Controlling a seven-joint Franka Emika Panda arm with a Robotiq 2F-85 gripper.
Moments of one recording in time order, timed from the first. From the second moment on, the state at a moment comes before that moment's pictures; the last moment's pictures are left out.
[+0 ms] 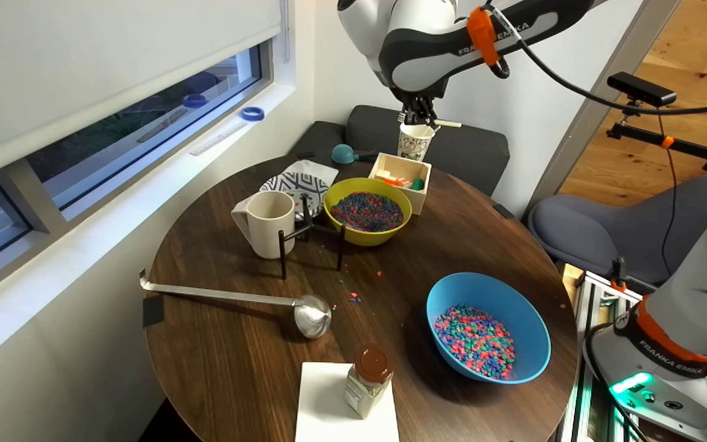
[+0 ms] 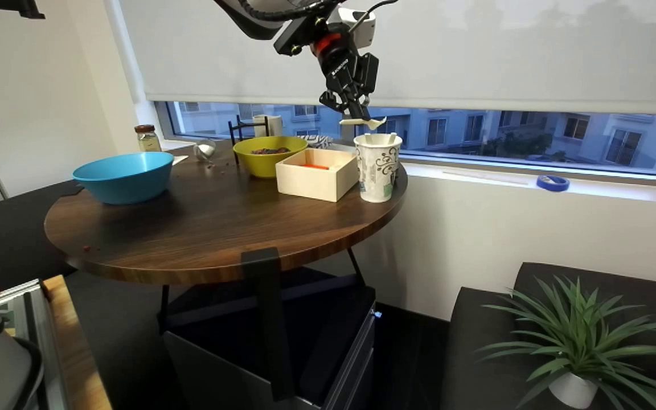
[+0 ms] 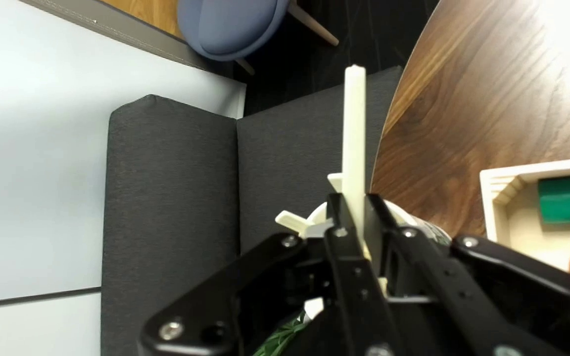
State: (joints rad) arm 0.02 0.31 0.04 -1.71 -0.72 1.60 0.11
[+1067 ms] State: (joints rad) arm 0.02 0.36 0.03 -1.65 -0.72 1.45 -0.01
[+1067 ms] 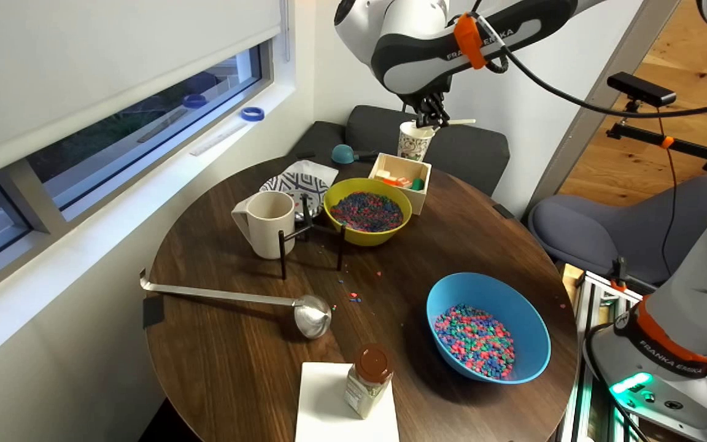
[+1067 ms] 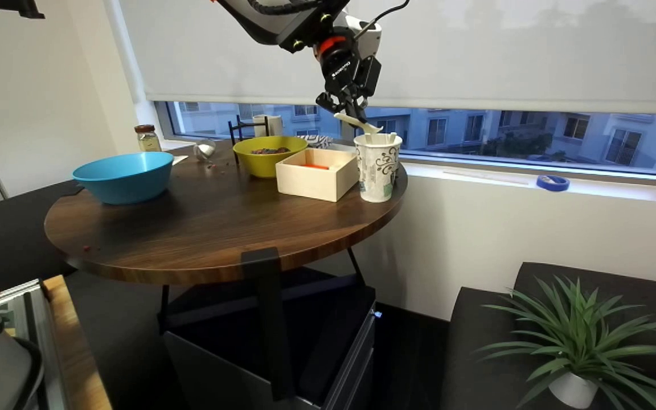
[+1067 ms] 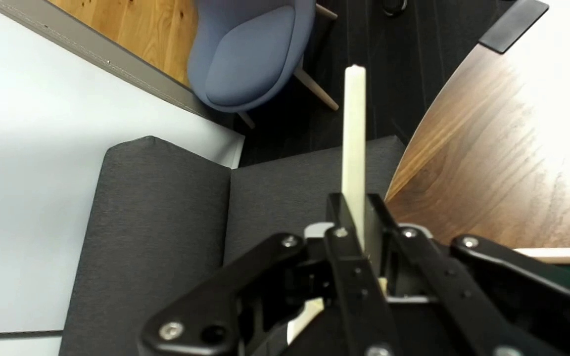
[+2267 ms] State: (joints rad) arm 0.04 0.13 0.06 -1.70 -0.39 1.56 0.06
